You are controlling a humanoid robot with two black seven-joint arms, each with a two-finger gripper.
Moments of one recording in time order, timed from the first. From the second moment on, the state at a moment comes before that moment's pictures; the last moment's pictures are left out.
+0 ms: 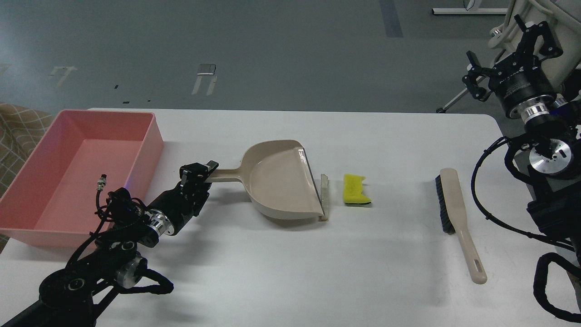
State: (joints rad) left arm -0.18 0.38 -0.91 -1.19 0.86 -0.03 -0.26; right arm 0.75 -0.22 1.42 0.63 -0.52 0.44 0.12
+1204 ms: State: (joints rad) left arm -0.22 0.51 -0.88 -1.25 0.98 -0.04 -0.39; right arm 0.73 -0.83 0.94 1.10 -1.05 0.46 0.12
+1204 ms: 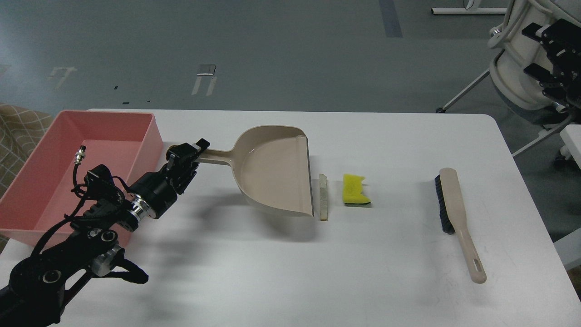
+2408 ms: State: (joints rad) left arm -0.21 0.49 -0.88 -1.24 0.99 -0.06 -0.40; right arm 0.40 -1.15 0.72 1.63 -1.23 0.46 -0.01
